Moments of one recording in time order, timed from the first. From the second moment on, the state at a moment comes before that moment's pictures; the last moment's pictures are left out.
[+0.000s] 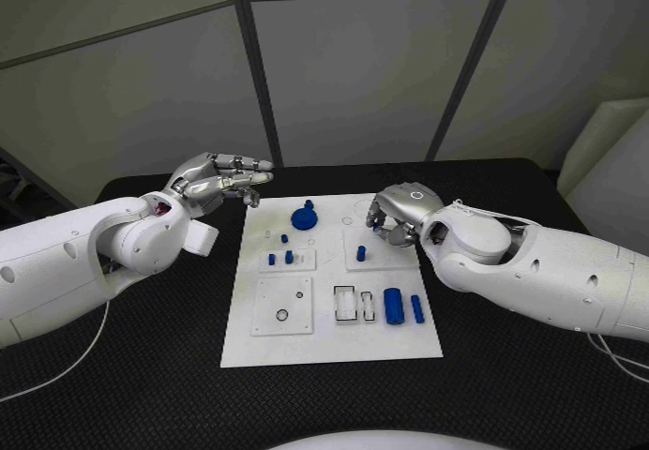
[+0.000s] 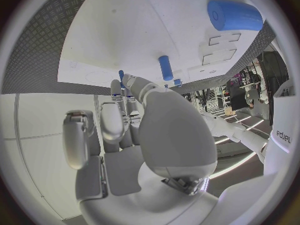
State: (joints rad) left arm 1.21 -0.90 0.04 1.42 -0.12 -0.05 0.30; left_hand 1.40 -0.15 0.46 -0.09 0.12 1.08 0.16 0.09 0.10 1.20 0.09 0.10 0.07 1.29 0.00 0.71 0.48 0.19 1.04 0.11 0.75 0.81; right arm 1.16 -0.74 0.01 1.50 -1.87 -0.31 -0.32; right_hand 1.43 -0.14 0.47 0.02 0.22 1.20 0.11 0.09 0.14 1.28 0.04 0.06 0.17 1.46 -0.03 1.23 1.07 0.02 1.47 0.08 1.54 1.31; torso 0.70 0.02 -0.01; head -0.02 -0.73
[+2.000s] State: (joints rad) left arm 1.21 -0.90 0.04 1.41 -0.12 -0.05 0.30; left_hand 1.40 -0.15 0.46 -0.09 0.12 1.08 0.16 0.09 0.10 1.20 0.09 0.10 0.07 1.30 0.00 0.70 0.48 0.19 1.04 0.11 0.75 0.81; right arm 1.16 -0.79 0.01 1.57 -1.87 -0.38 -0.33; right_hand 1.42 -0.14 0.47 0.02 0.22 1.20 0.10 0.09 0.14 1.28 0.04 0.06 0.17 1.46 -0.03 1.23 1.07 0.02 1.47 0.08 1.54 1.31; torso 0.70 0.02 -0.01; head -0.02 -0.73
